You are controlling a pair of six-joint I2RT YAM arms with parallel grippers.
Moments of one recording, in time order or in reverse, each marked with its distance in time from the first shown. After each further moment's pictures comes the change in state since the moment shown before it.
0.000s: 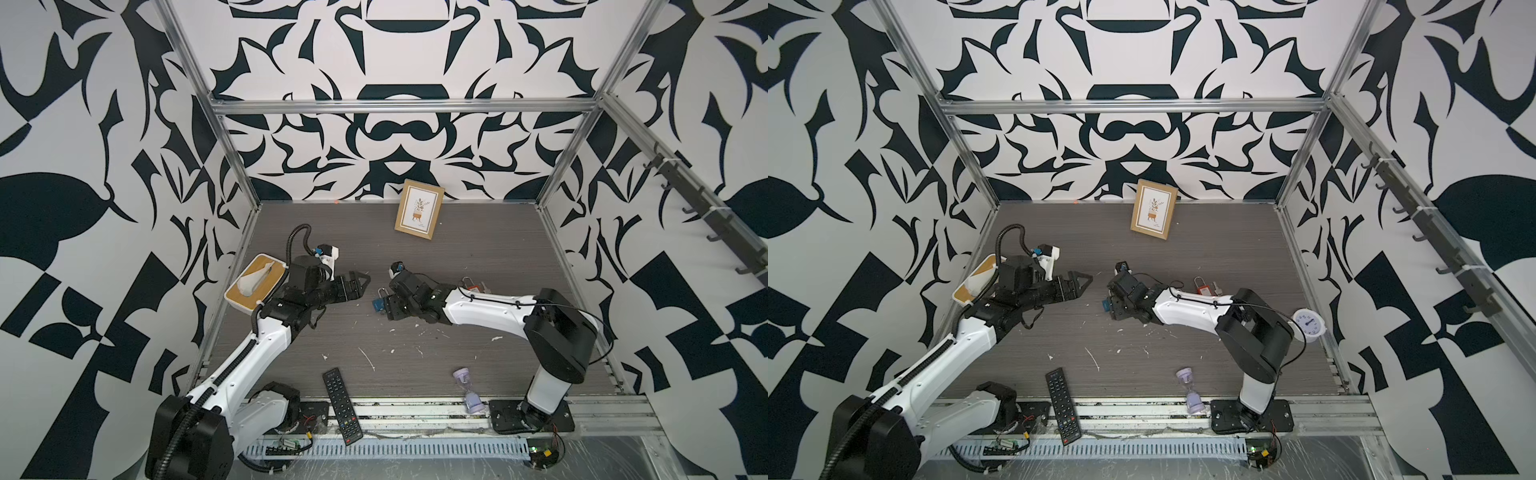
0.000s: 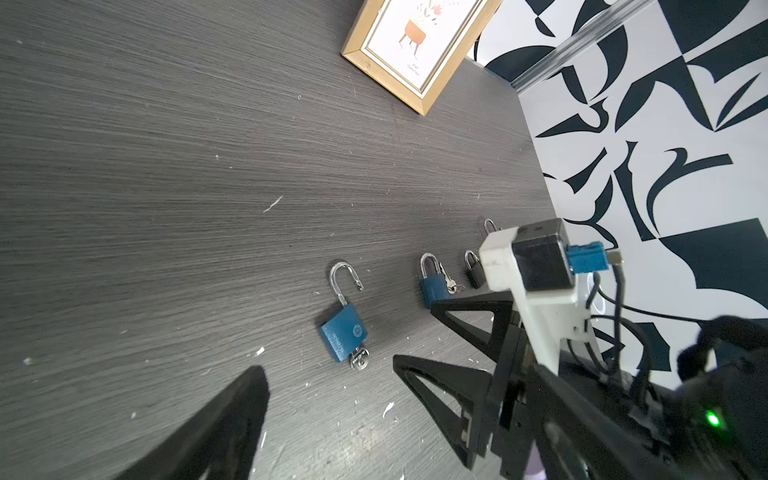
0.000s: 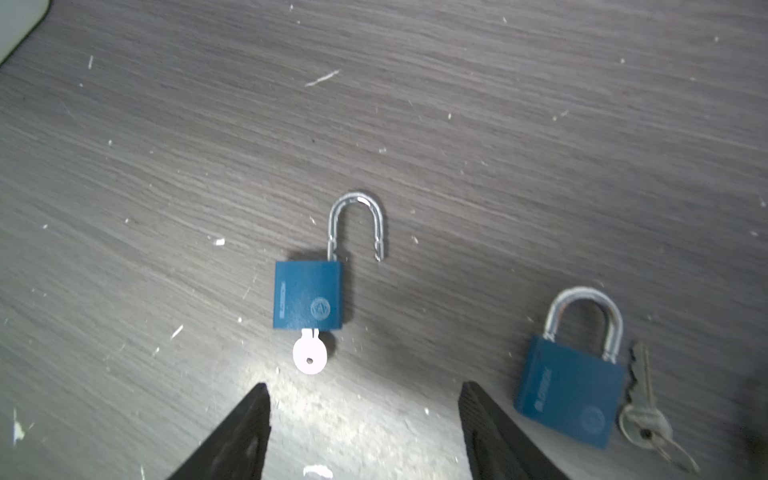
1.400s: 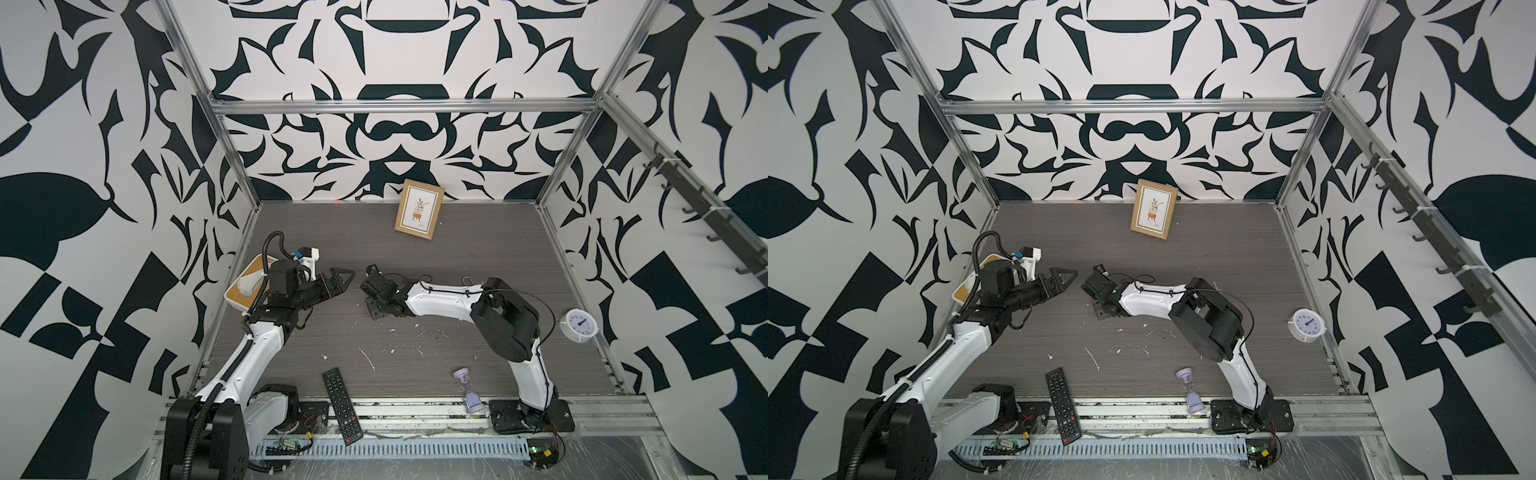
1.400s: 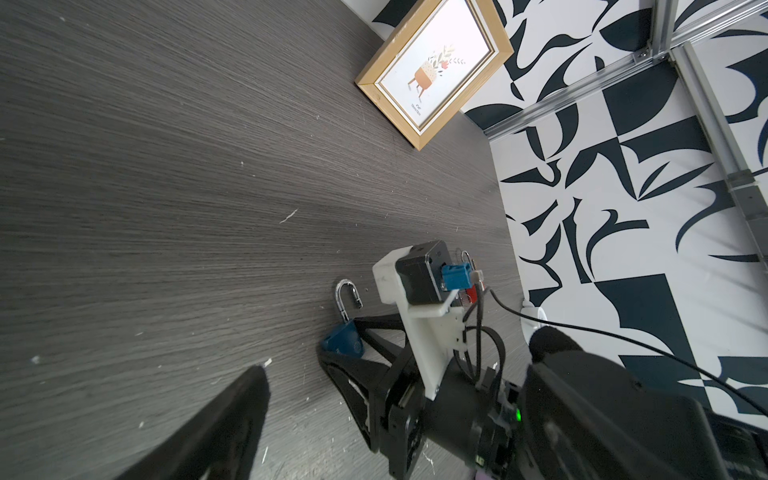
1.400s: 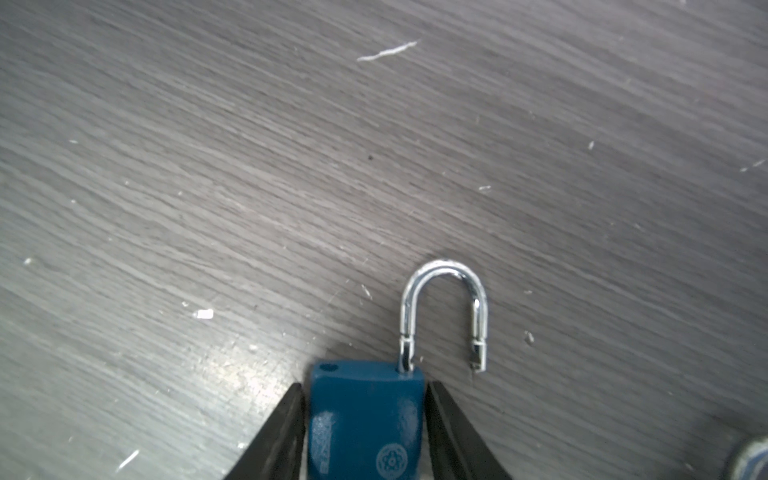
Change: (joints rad) left arm 0.214 0.005 -0.108 0.171 0.232 -0.093; right arm 0.047 0.309 0.304 -0.129 0.065 -0.036
